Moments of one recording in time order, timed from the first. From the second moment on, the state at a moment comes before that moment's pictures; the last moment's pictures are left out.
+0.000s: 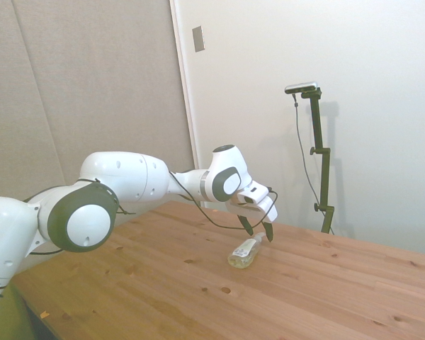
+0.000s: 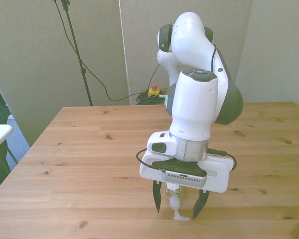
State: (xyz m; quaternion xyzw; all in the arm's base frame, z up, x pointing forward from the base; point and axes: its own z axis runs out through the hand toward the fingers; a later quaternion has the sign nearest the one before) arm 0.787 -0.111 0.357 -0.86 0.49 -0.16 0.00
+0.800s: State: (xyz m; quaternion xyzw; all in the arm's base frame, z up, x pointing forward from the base) arm 0.785 -0.123 0.354 -0.86 0.50 -0.14 0.02
